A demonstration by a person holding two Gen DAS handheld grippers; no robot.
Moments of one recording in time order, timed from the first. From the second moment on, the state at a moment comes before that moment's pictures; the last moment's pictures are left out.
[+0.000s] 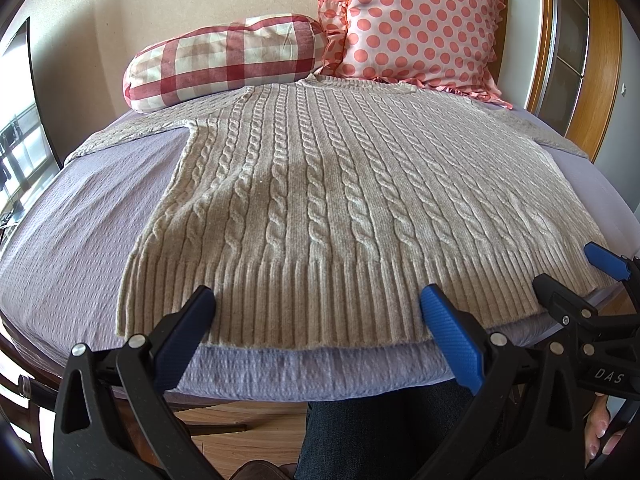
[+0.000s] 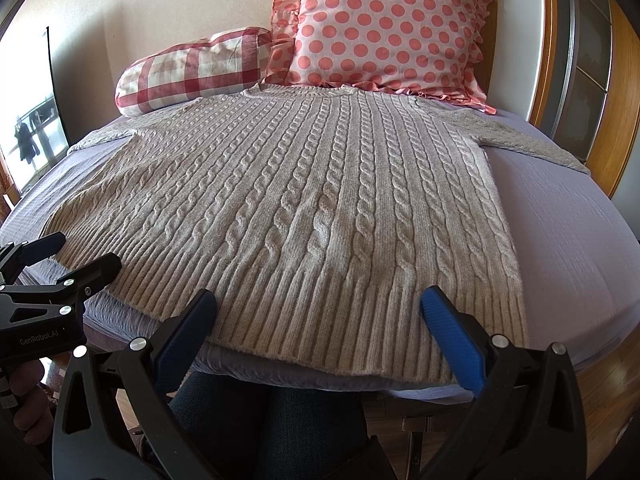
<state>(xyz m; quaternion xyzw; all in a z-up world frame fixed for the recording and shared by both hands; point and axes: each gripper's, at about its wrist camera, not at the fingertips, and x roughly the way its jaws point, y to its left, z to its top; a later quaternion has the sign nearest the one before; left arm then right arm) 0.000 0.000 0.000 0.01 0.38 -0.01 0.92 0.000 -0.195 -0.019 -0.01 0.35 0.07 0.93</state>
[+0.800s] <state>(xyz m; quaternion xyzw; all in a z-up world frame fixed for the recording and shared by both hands) 0.011 0.003 0.015 0.03 0.38 -0.02 0.92 0.039 -0.314 0.031 0.12 0.25 0.07 0.96</state>
